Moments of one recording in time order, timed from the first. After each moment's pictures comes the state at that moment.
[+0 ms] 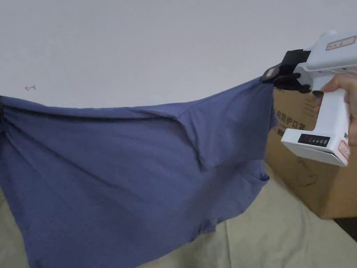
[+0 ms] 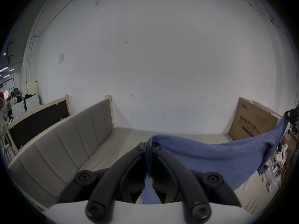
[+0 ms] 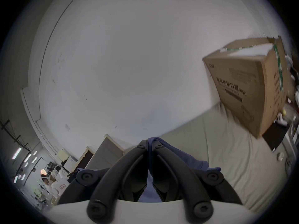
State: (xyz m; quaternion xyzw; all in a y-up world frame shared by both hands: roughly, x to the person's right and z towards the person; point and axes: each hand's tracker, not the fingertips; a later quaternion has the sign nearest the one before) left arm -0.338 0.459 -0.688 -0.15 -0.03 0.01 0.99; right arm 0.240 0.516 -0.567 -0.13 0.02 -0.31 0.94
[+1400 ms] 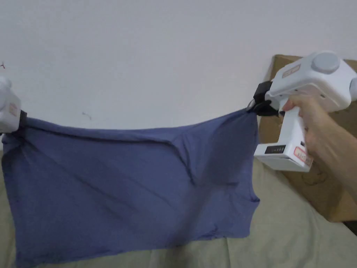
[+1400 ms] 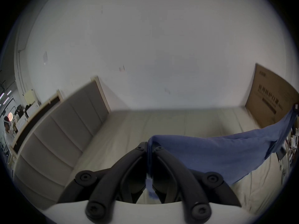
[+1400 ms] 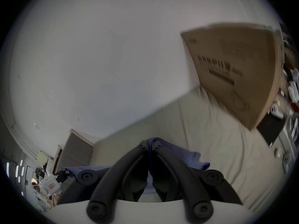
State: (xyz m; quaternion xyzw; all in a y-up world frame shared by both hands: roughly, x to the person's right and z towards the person) left arm -0.260 0.319 -0.859 -0.29 -0.01 -0.08 0.95; right arm 0.284 0.365 -0.727 -0.27 -0.09 -0.31 0.91
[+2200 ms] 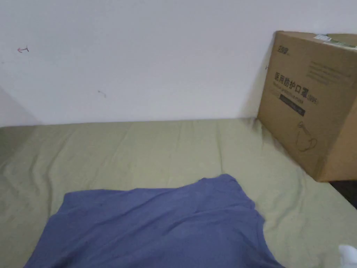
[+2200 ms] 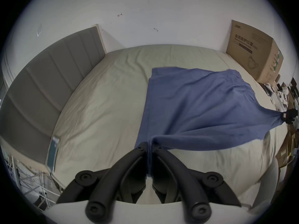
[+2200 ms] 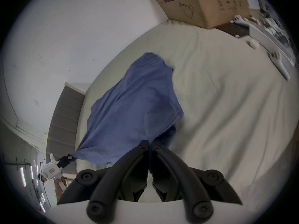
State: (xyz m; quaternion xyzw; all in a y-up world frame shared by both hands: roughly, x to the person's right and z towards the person) left arm -0.383 0.164 -0.466 -0.42 -0.07 -0.09 0.90; right arm 0.217 0.147 -0.325 -0.42 -0.04 -0.35 0.84
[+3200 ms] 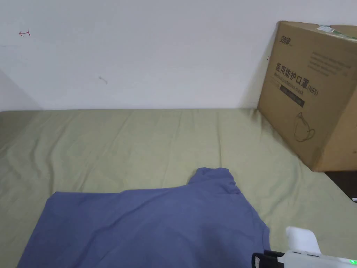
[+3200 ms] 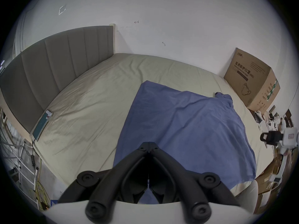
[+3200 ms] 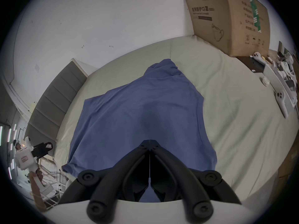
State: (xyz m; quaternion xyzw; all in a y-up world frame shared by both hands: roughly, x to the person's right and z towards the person) left arm -0.354 0.165 -0.432 -0.38 -0.05 0.04 0.92; right arm 0.143 0.150 -0.385 -0.40 -0.02 -0.20 0.89
